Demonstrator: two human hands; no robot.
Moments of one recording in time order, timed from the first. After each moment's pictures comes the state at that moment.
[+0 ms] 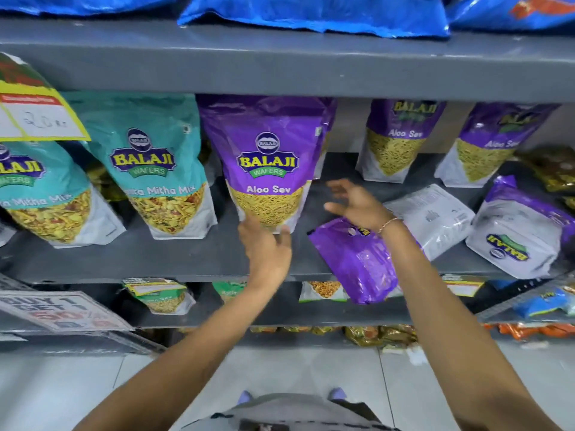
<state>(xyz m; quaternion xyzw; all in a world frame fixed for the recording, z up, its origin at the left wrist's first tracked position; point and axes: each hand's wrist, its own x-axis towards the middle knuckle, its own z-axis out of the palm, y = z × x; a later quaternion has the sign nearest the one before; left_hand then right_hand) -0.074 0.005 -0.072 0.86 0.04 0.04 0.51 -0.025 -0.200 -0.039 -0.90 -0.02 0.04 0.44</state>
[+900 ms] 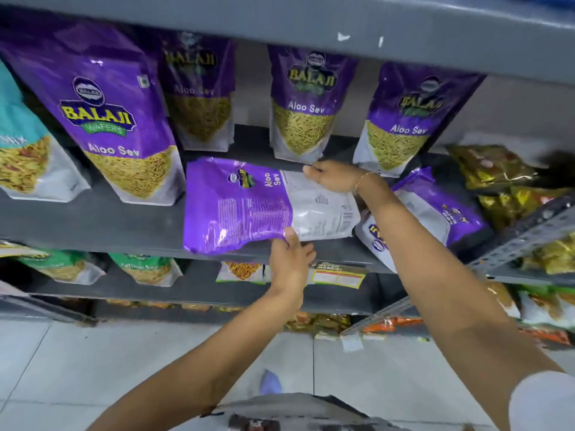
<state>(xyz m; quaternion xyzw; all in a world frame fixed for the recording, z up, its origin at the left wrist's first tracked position) -0.160 -0.278 -0.067 0.52 0.24 -0.16 0.80 -0.013 -0.405 -0.025 -0.96 -0.07 0.18 0.20</state>
